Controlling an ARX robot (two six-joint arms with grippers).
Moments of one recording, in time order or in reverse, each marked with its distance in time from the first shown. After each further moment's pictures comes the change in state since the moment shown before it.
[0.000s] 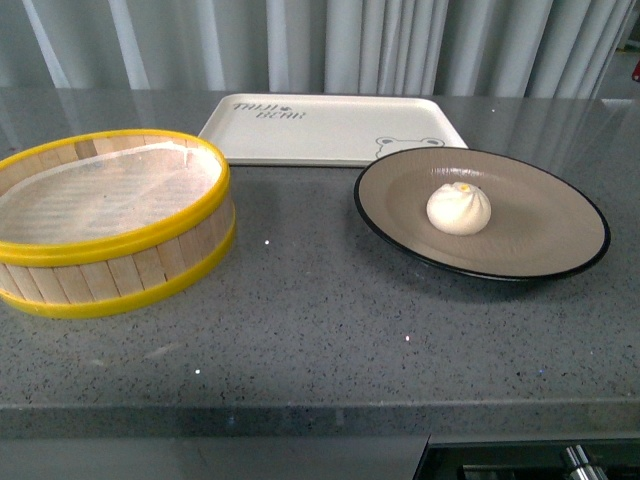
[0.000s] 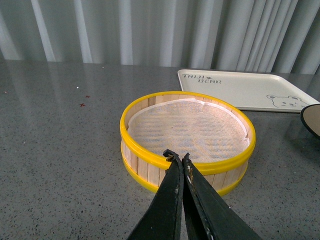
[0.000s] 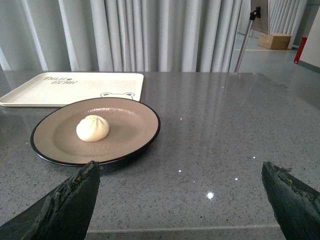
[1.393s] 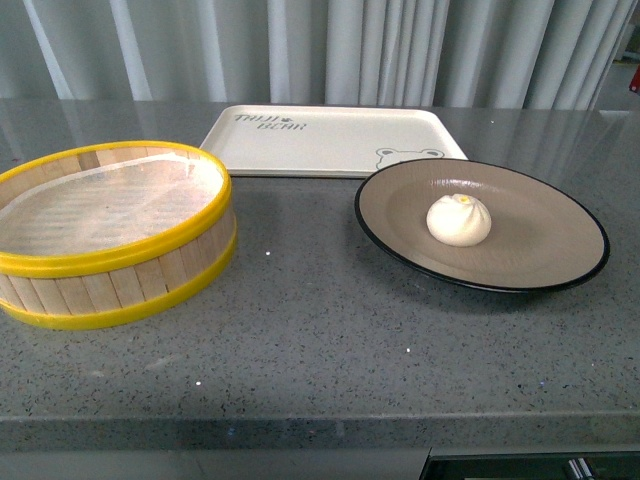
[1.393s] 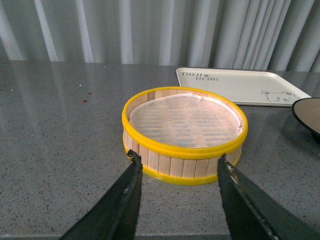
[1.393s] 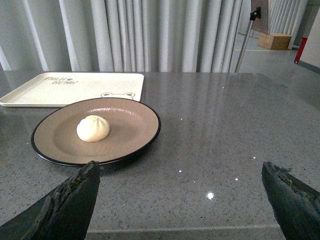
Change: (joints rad) left arm 0.000 -0.439 0.000 -0.441 0.000 0.002; right arm 0.000 0.000 0.000 0.000 0.000 0.000
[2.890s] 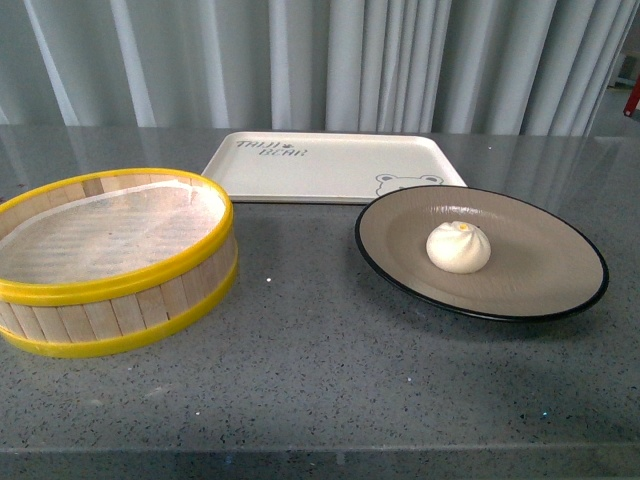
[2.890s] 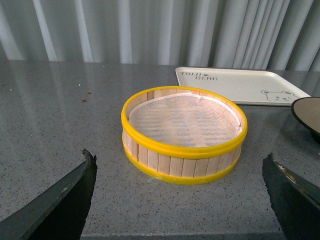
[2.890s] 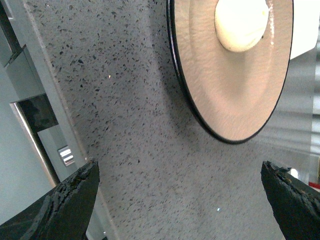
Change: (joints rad) left arm 0.000 0.000 0.000 0.000 0.000 0.001; right arm 0.122 1.219 0.567 -0.068 -0.110 -1.285
